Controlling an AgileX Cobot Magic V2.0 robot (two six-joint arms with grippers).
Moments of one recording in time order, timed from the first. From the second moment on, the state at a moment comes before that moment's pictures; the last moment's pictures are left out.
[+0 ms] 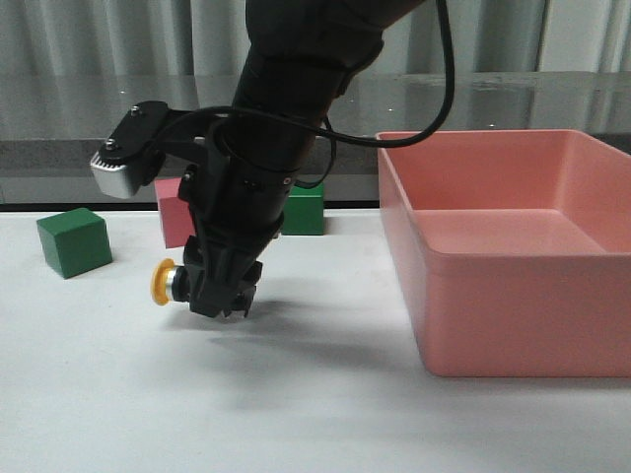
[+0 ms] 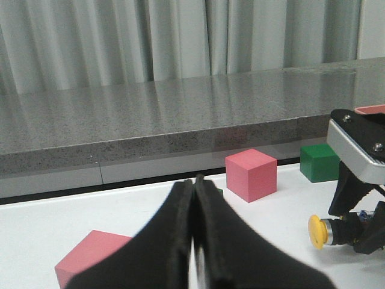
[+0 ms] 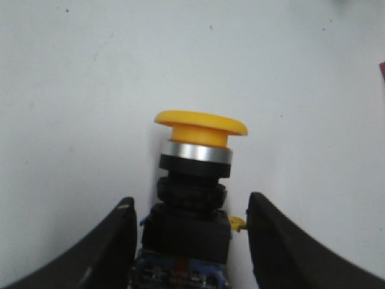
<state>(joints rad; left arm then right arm) -0.15 0.00 0.00 0.14 0.04 -0.04 0.74 2.12 -1.56 0.18 0.57 -0.95</state>
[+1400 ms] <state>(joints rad) -0.15 0.00 0.00 0.14 0.04 -0.04 0.16 0.84 -0.78 0.19 0.48 -0.39</state>
